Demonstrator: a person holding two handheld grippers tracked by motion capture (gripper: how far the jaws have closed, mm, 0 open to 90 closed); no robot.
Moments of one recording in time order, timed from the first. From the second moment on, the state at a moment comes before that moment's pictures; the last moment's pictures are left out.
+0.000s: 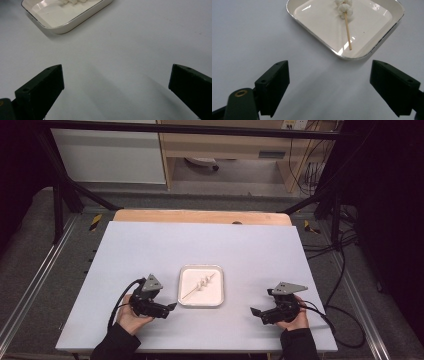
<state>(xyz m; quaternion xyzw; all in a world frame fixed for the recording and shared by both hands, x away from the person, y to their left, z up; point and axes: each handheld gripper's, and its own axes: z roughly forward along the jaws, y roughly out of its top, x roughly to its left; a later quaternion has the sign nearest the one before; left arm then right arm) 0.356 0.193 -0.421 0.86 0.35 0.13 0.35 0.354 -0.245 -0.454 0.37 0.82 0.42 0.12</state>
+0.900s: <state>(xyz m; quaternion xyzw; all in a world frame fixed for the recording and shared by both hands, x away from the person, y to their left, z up) 0.339 0.253 -0.446 0.84 0.37 0.13 0.38 0.354 -0.244 -0.456 0.37 0.82 0.42 0.12</state>
